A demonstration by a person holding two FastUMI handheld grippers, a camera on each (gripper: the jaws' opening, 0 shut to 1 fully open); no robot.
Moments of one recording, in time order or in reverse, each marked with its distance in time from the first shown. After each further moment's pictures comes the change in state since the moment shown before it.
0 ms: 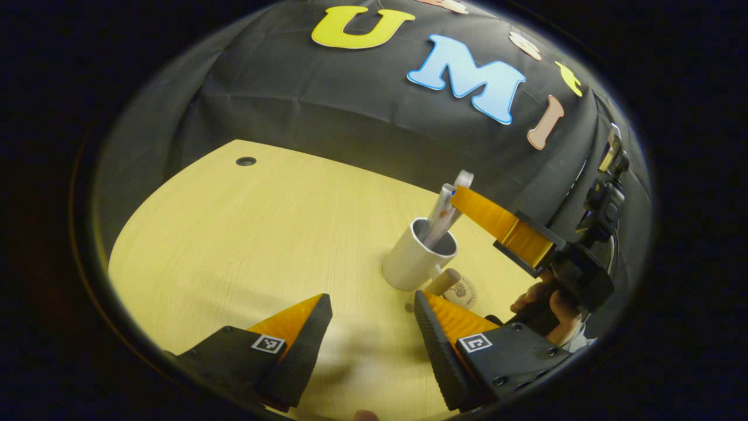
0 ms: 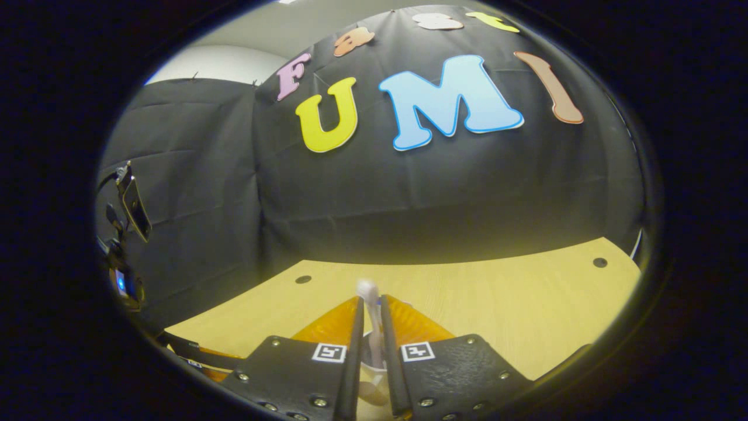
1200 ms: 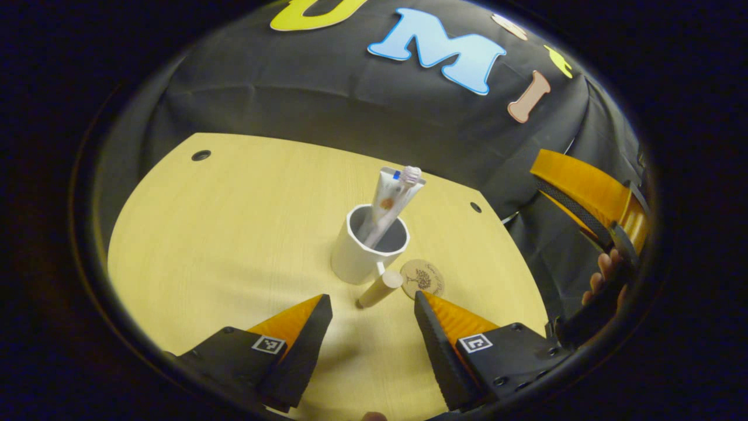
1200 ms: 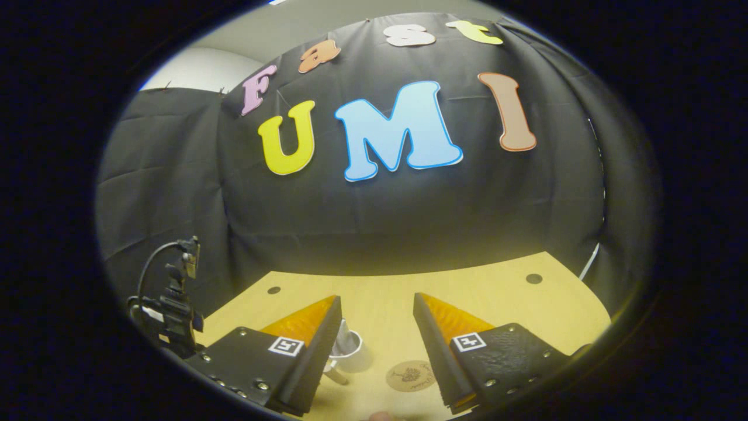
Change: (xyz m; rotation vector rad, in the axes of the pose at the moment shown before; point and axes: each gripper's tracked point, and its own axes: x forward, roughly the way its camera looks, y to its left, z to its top) left arm 0.039 -0.078 -0.005 0.041 0.194 -0.068; right arm -0.107 -0.065 0.086 0.023 0.016 -0.213
